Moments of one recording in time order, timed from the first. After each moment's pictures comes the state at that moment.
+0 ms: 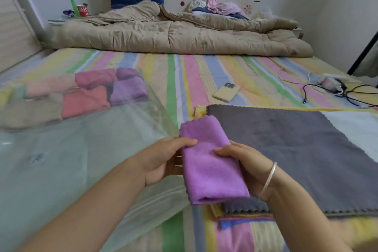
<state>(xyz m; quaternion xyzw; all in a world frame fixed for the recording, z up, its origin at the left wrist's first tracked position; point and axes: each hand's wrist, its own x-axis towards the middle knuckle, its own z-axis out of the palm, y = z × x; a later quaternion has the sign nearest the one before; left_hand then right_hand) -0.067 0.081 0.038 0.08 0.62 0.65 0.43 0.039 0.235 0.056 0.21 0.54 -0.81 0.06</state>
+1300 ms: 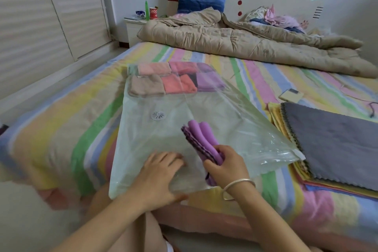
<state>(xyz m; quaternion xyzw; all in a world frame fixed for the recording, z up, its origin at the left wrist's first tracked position) -0.013 -0.230 -0.048 0.36 0.92 0.14 -0.05 0.033 -0.036 -0.004 0.14 0.90 -0.39 -0.11</state>
